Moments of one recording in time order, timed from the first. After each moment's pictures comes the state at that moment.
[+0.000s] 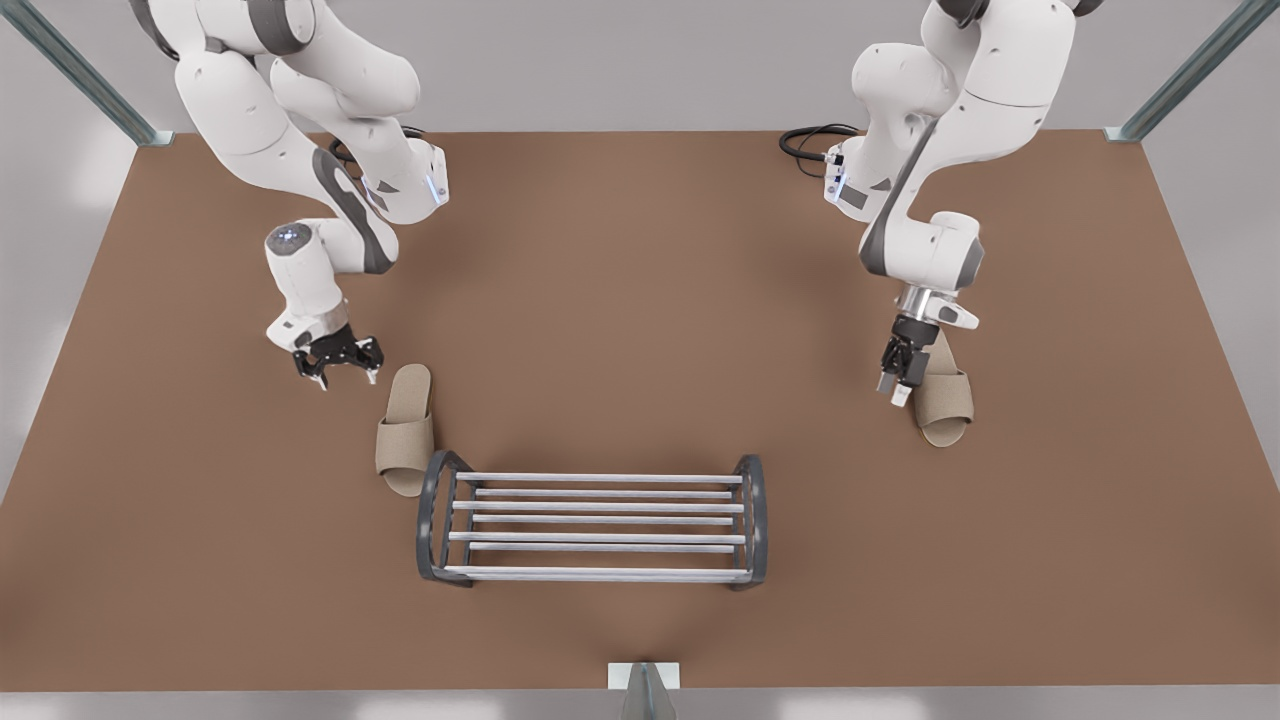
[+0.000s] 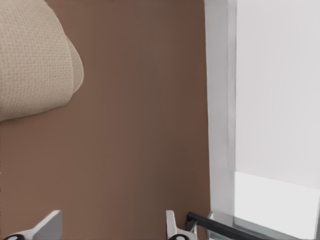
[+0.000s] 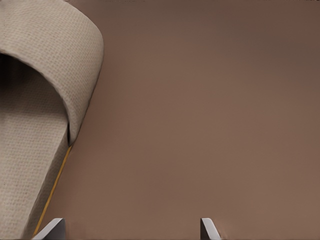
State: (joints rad) left arm -0.23 0.15 0.15 -2.54 -2.75 2.61 1.26; right arm -0.08 0.28 -0.02 -2.75 -0.16 3.46 -0.11
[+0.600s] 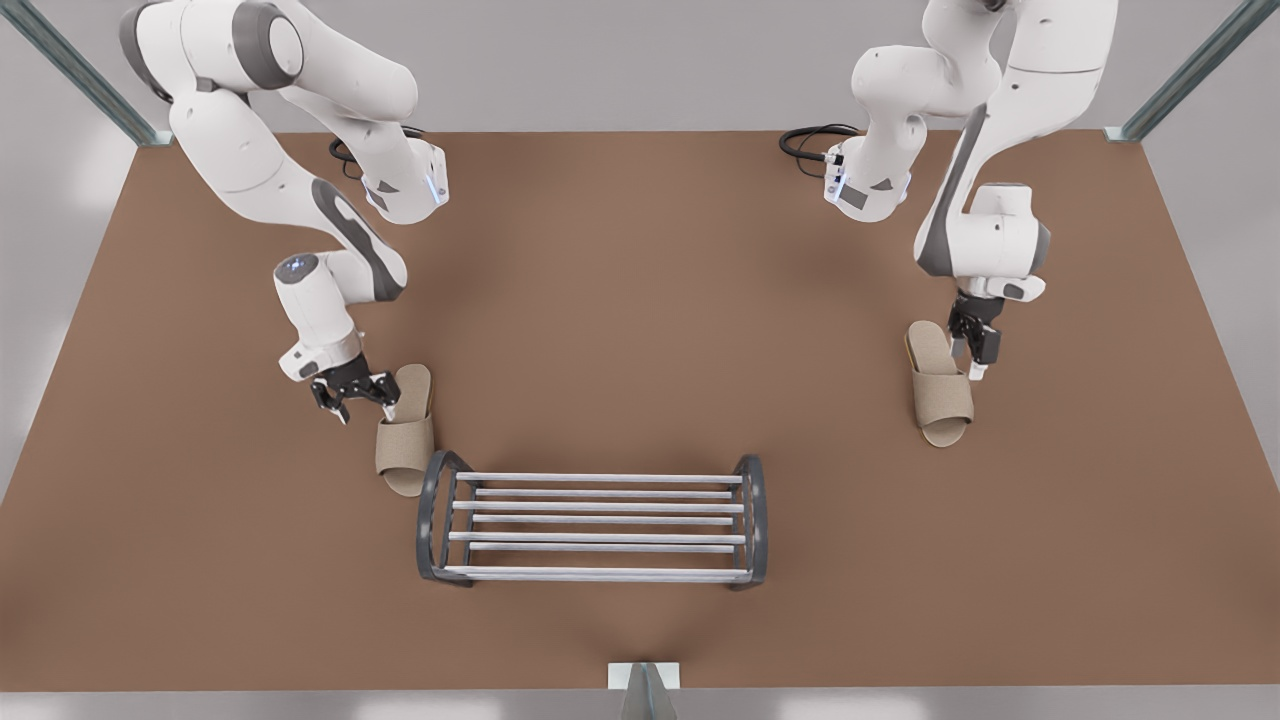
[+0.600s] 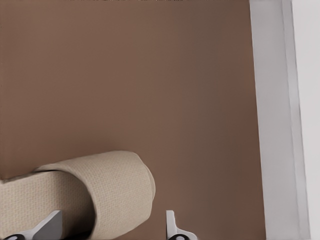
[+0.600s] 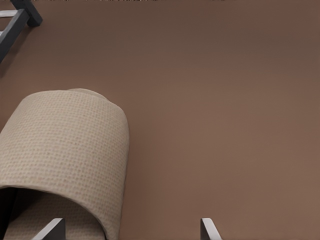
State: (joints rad) left arm -0.13 0.06 0.25 -2.52 -2.76 3.02 1.33; right arm -0.22 0.43 0.16 -2.57 -0.20 3.51 0.11
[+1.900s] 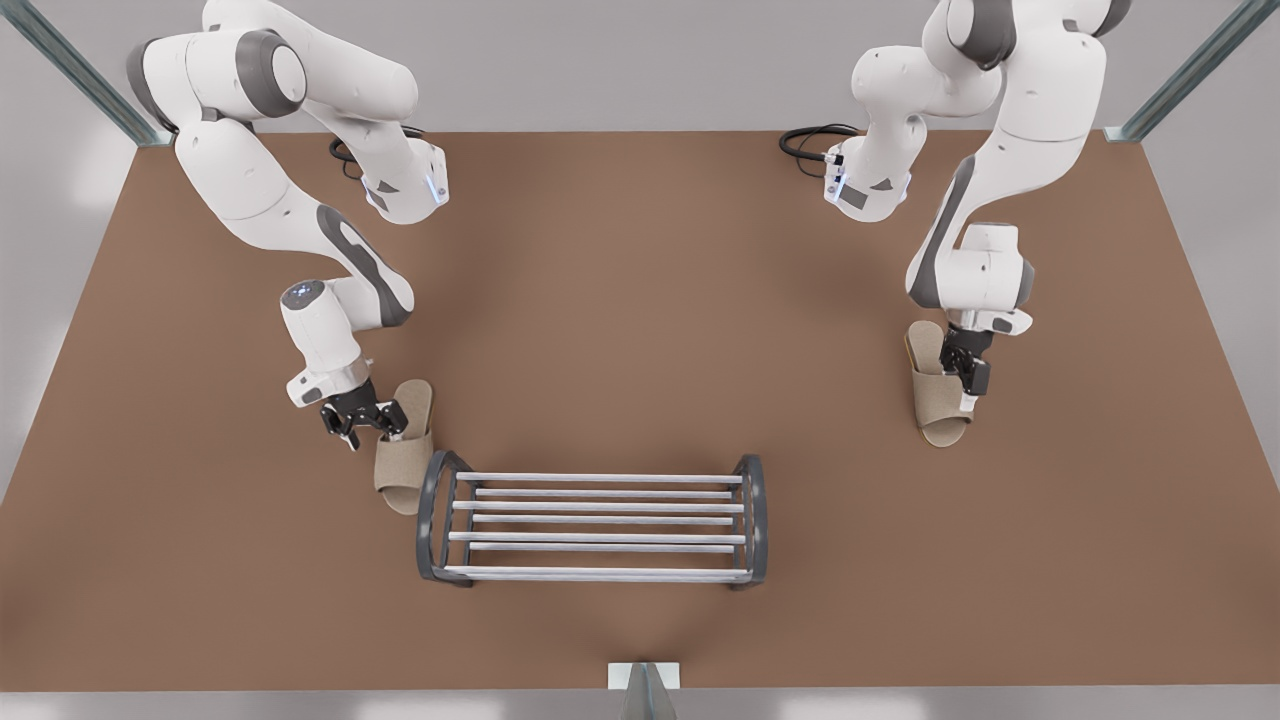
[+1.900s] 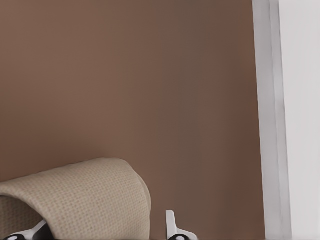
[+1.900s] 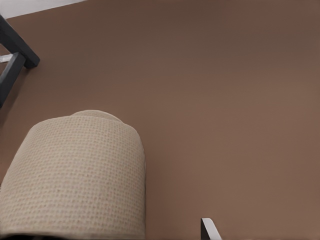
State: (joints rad) left arm -0.12 0.28 0.25 -2.43 -2.76 2.79 1.30; right arm -0.21 0.54 0.20 -2.42 -0.19 3.52 0.22
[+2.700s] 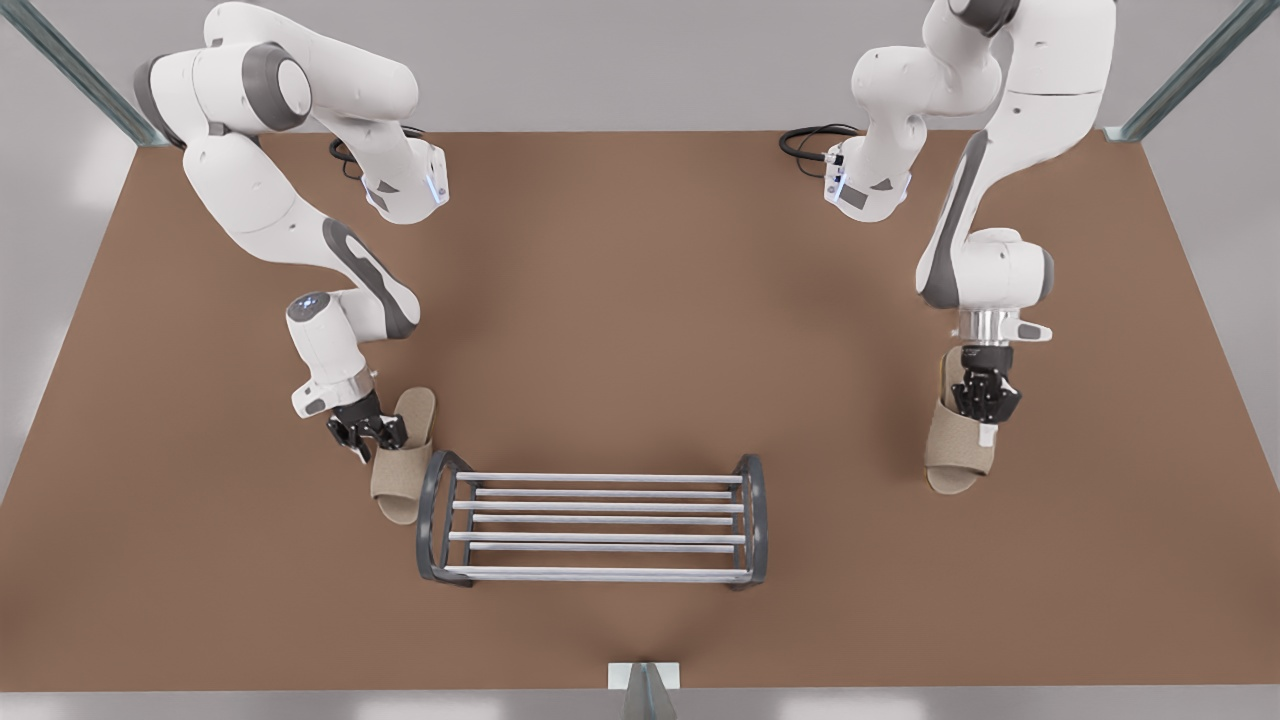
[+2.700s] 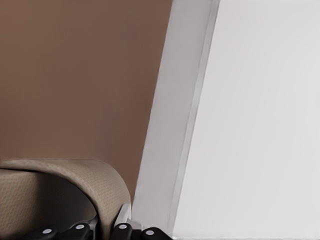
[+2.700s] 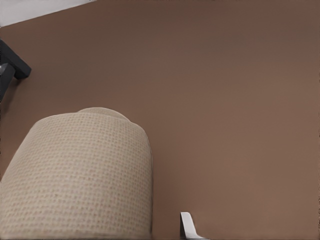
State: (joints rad) left arm -0.11 0.14 0.19 -2.31 -2.88 2.67 1.14; right arm -0.19 0.59 0.20 -2.36 -0.14 3.52 0.23
